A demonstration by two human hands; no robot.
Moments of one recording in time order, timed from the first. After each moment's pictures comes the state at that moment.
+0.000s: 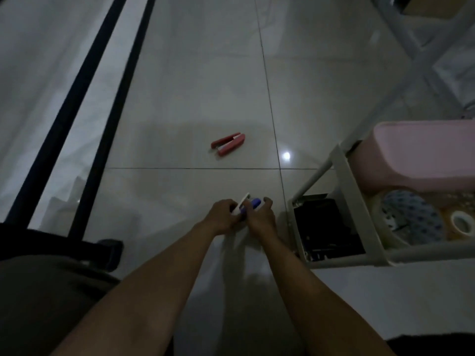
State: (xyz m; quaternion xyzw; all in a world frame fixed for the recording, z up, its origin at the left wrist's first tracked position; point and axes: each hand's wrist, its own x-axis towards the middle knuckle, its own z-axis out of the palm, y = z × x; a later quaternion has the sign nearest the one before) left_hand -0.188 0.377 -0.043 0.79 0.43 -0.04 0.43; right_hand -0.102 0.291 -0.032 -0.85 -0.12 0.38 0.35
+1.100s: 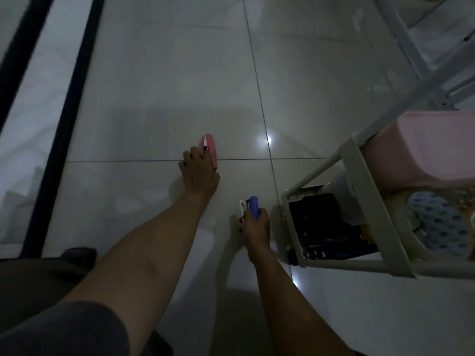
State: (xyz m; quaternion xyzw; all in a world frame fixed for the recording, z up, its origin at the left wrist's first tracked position) left_hand -0.145 0.454 -0.068 0.86 0.49 0.01 0.10; right_hand -0.125 0.280 -0.050 -0.81 0.04 0.35 0.47
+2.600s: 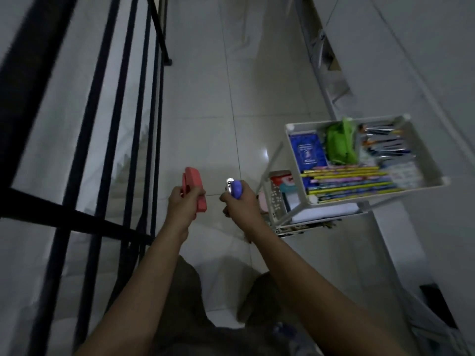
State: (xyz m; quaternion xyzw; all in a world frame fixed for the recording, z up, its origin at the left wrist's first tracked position) left_hand -0.257 0.300 0.626 0.48 0.59 0.18 0.63; right_hand -0.152 0.214 0.634 -0.73 -0.18 0.42 0.50
